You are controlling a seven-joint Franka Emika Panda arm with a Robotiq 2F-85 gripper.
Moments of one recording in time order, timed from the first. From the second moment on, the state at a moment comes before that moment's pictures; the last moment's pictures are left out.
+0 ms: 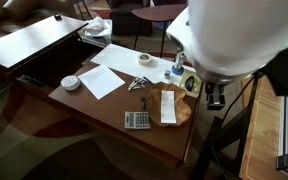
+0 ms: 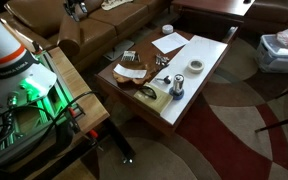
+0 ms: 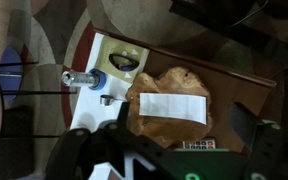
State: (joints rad) arm 0.25 0.20 0.55 -2.35 -0.55 1.95 0.70
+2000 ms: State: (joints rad) arm 0.64 0.95 0.06 -1.71 -0.33 2.02 1.30
